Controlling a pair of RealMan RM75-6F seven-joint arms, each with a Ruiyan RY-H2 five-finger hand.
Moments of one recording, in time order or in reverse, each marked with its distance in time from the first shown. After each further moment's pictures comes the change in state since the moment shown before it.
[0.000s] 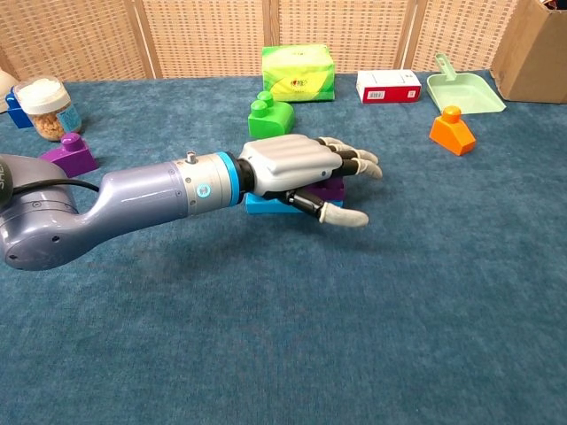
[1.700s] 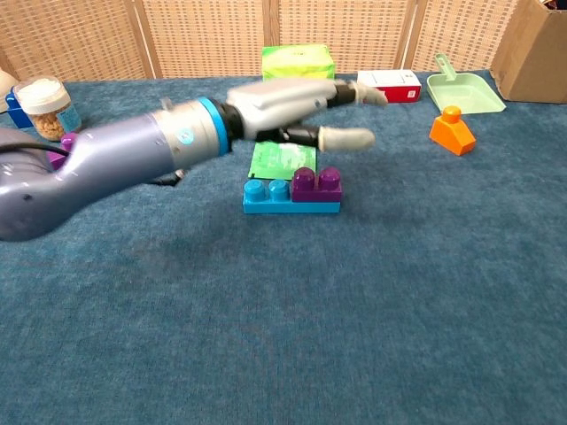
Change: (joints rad) left arm 0.023 0.168 -0.098 -0.235 -0.059 0.083 0.003; right arm 0.002 0.003 0.014 0.017 0.026 -0.010 0.011
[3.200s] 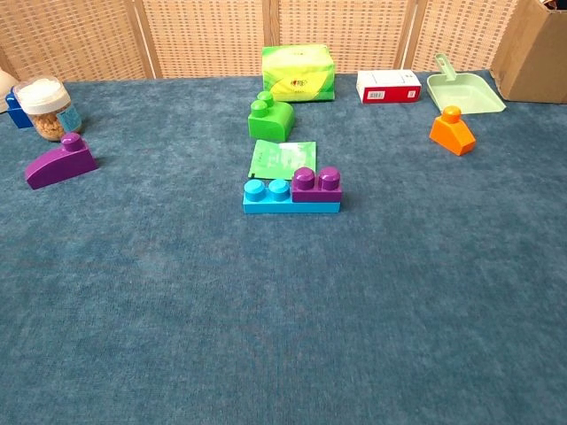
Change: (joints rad) left arm 1.094 0.760 0.235 -0.722 -0.160 0.744 0.242; right arm 0.087 -0.140 -0.049 0.096 0.042 -0.090 -0.291
